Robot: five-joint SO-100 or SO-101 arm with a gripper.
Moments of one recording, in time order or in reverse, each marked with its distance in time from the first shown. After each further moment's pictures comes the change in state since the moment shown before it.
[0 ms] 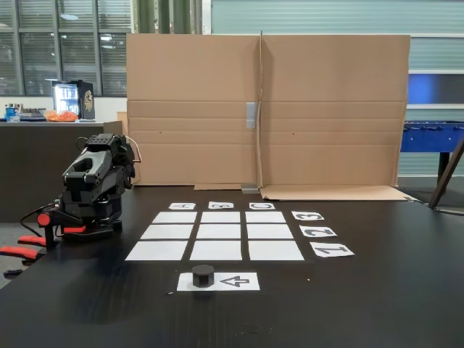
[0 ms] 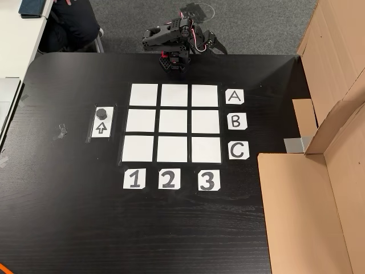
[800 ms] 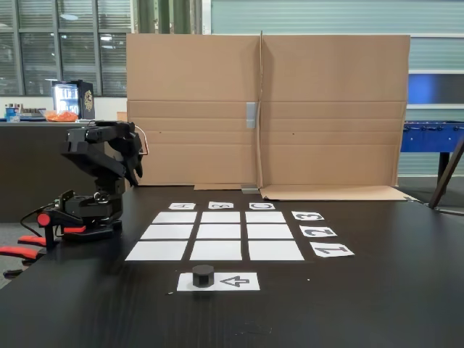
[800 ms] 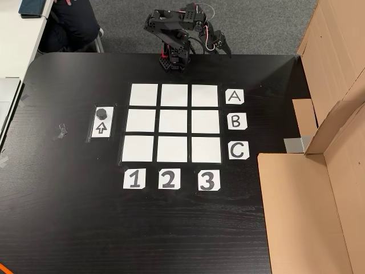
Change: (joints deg) arm 4.3 -38.7 -19.0 -8.2 0.4
